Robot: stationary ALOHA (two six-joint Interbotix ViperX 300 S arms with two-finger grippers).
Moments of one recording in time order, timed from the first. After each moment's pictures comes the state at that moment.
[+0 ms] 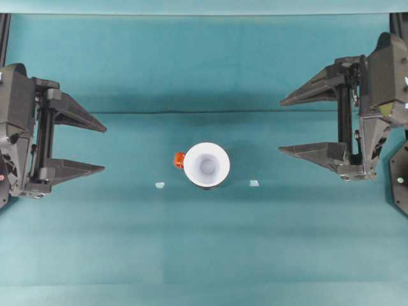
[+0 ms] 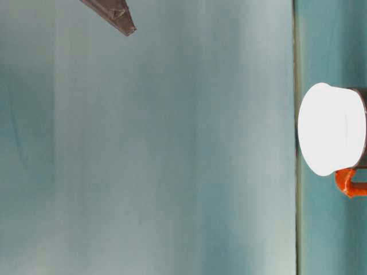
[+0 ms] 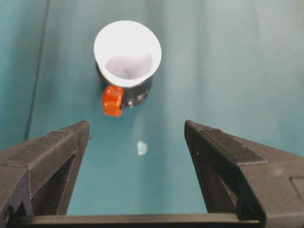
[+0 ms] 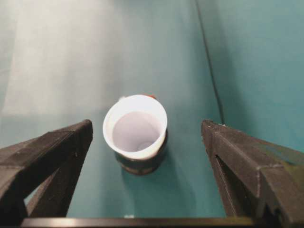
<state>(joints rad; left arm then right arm) 0.00 -0.72 0.83 0.02 0.44 -0.04 -0.06 -0.65 0.76 0.01 0.33 0.00</state>
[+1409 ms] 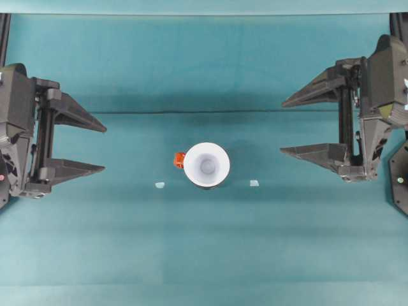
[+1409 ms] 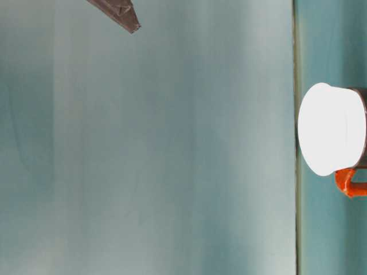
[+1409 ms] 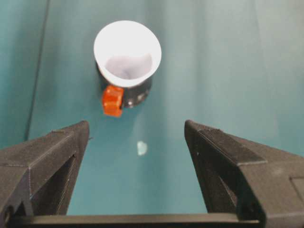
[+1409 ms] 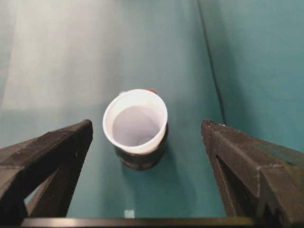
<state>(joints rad) 0.00 -0.72 0.83 0.02 0.44 -0.04 -0.06 -0.66 0.78 0.01 0.34 0.00</state>
